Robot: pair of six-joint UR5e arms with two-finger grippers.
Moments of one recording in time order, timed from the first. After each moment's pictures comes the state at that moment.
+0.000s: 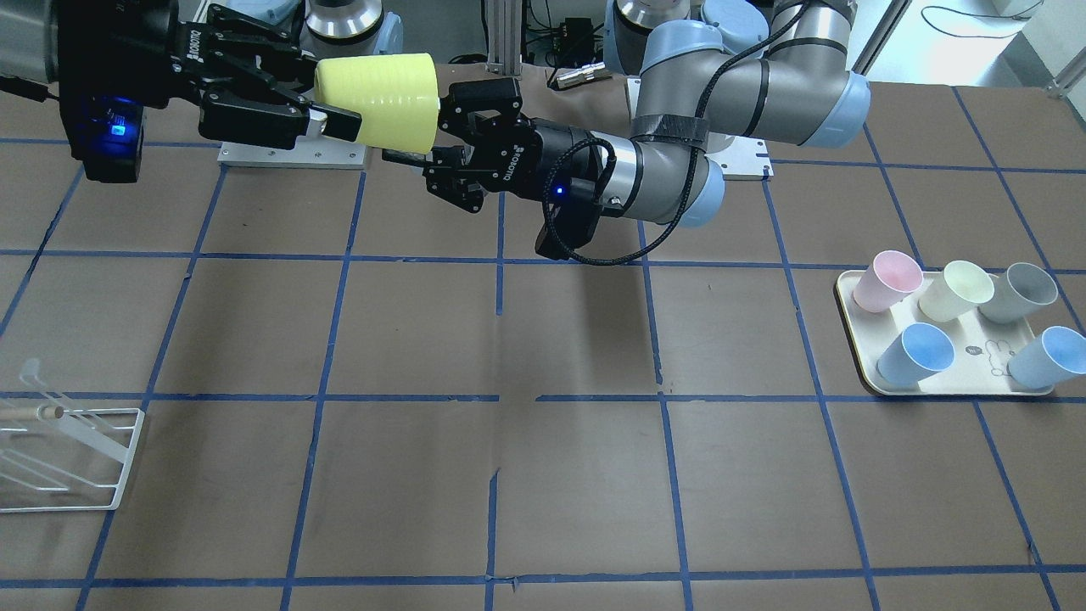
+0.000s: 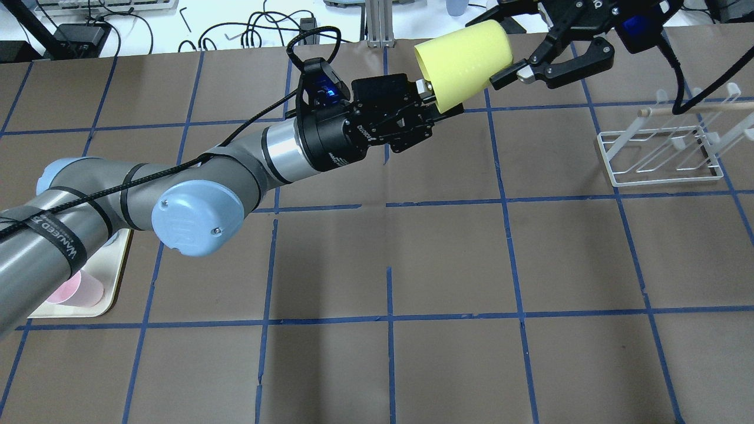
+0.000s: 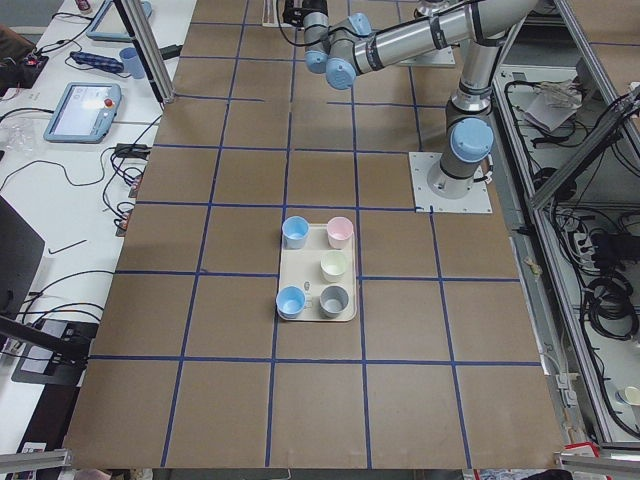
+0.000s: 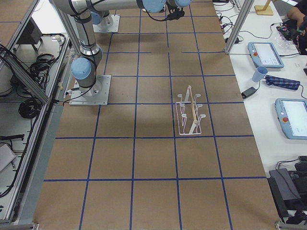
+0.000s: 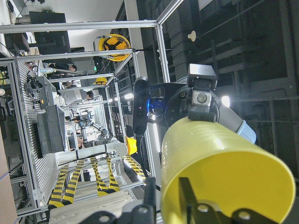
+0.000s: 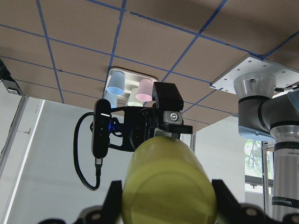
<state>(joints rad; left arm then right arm) -1.73 -1.71 -1.96 -1.66 -0.41 0.76 1.37 -1.44 1.26 -0.76 -0.63 0.66</state>
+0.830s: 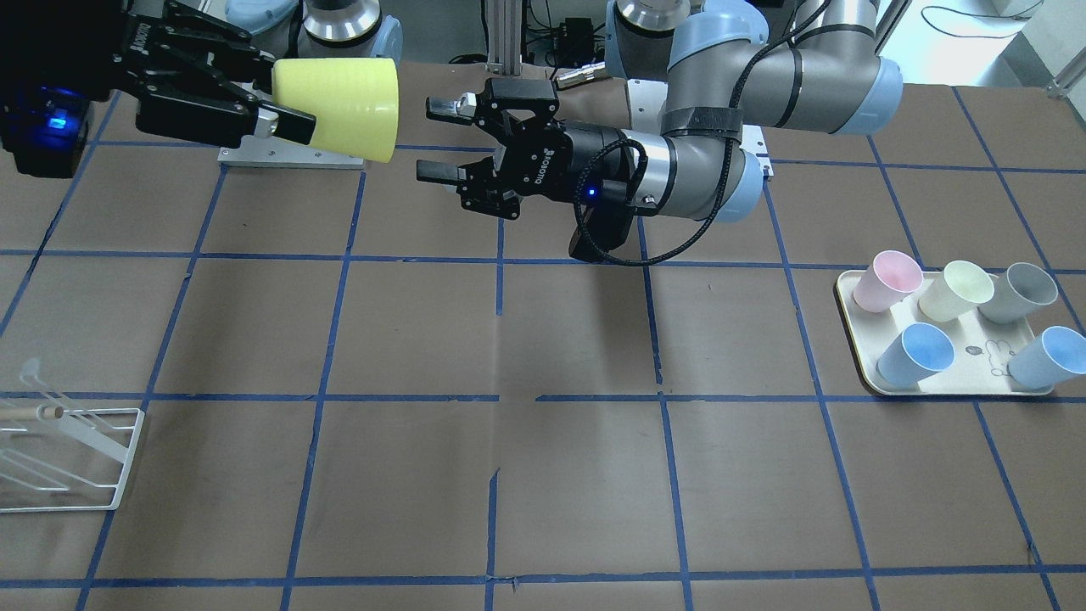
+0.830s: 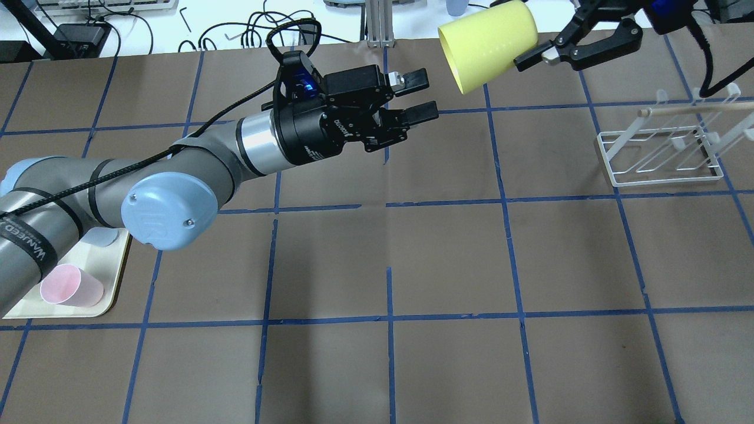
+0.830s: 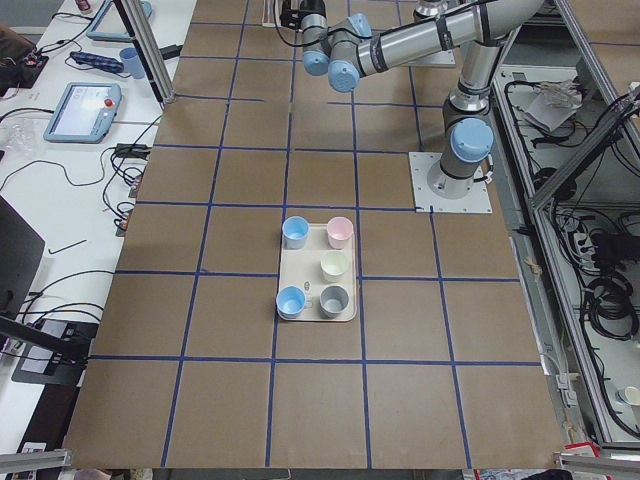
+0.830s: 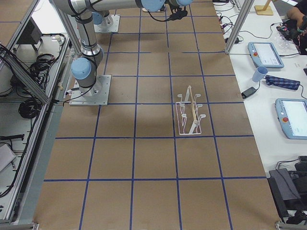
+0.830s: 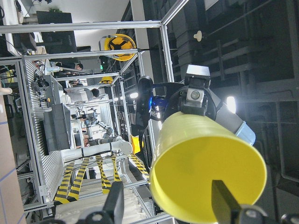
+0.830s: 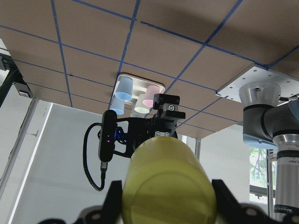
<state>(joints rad) -1.65 -1.67 -1.96 -1.66 -0.29 0.70 1.31 -1.43 1.20 -0.76 -0.67 0.62</state>
